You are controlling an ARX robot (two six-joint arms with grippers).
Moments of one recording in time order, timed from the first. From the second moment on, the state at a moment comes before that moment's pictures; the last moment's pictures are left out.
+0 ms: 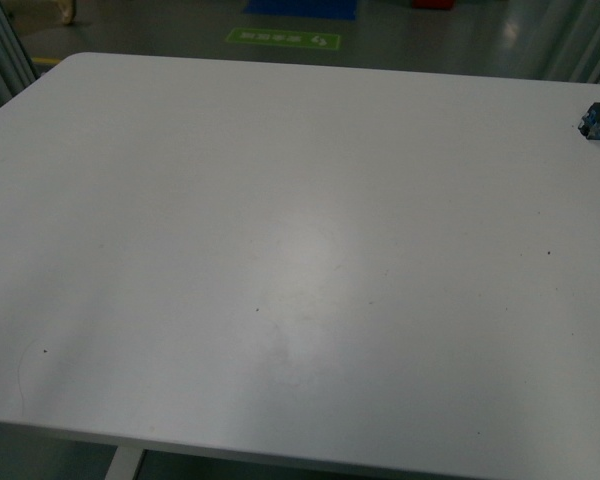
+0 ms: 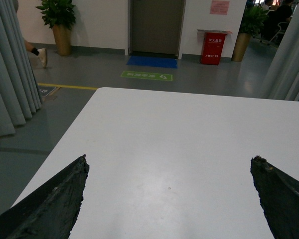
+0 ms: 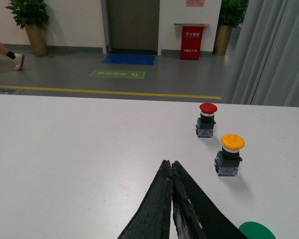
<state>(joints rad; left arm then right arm) 0.00 0.00 0.02 0.00 0.00 -0.01 0.00 1.08 0.08 0.98 0.00 0.00</state>
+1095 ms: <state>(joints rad) 0.00 0.00 0.02 0.00 0.00 -0.01 0.00 0.33 0.00 0.33 0.00 0.00</state>
